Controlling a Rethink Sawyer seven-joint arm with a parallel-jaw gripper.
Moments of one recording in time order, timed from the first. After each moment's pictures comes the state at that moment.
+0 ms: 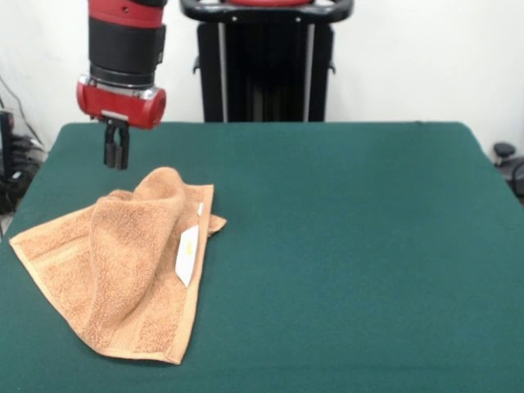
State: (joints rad) arm -0.56 -0.65 -0.04 1.90 -0.09 0.05 1.48
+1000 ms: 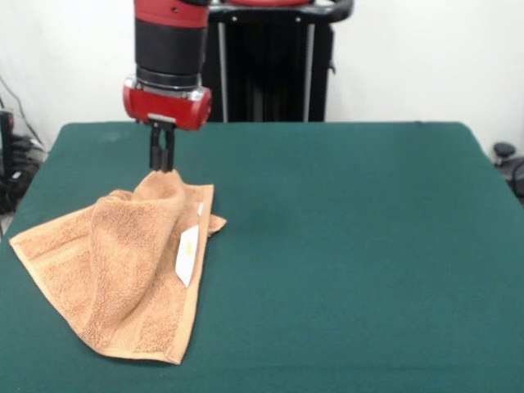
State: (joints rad) arm -0.46 -0.65 -0.04 1.94 -0.02 0.05 1.48
